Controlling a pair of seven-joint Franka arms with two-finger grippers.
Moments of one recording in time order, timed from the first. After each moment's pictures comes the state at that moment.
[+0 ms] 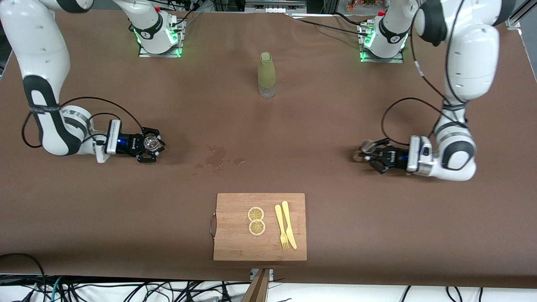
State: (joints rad) left arm -0.05 0.88 0.34 -1.67 -1.32 1.27 2.60; right arm -0.10 0.76 -0.15 -1.92 1.34 1.57 -2.69
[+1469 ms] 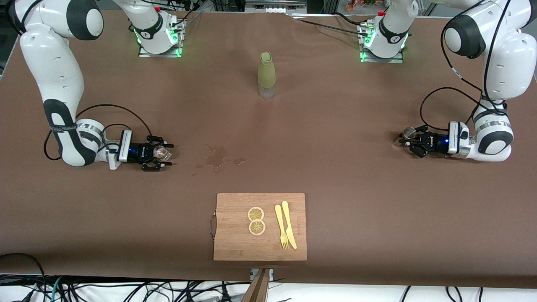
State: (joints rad) left arm 0.20 0.98 0.36 -1.66 -1.09 1.21 2.78; right arm -0.10 0.91 -0.15 -1.79 1.31 1.61 -2.74
